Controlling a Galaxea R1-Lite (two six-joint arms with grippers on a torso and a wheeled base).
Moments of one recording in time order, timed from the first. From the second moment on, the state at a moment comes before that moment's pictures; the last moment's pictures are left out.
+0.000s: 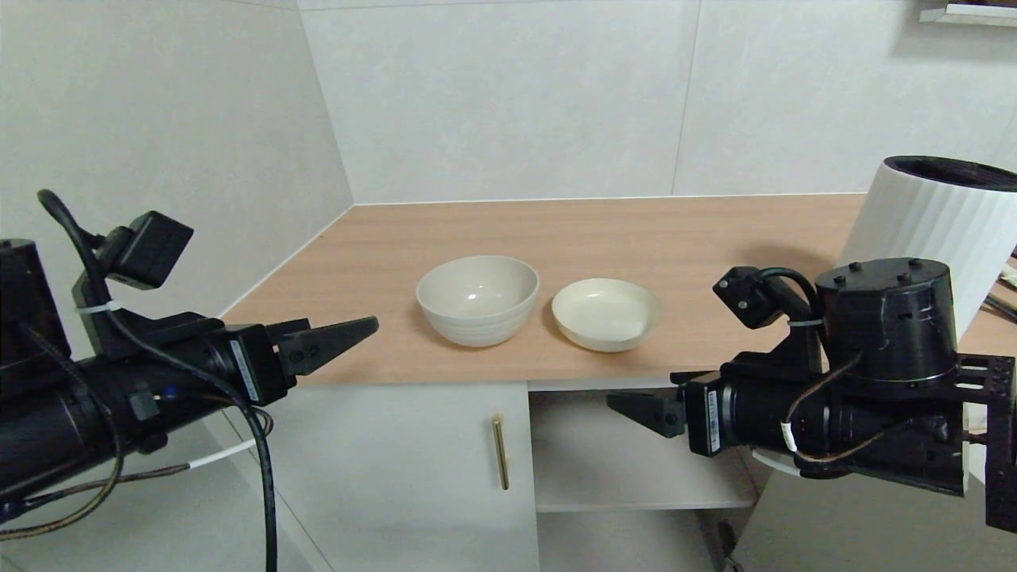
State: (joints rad) left arm -0.24 1.33 -0.61 -0.50 -0.26 -0.26; right arm 0.70 1.59 -0.77 -0.45 0.06 0.28
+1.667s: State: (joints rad) left arm -0.28 1.70 -1.09 -0.13 -0.19 -0.79; right arm 0.58 1.74 -1.17 -0.10 -0.13 0.47
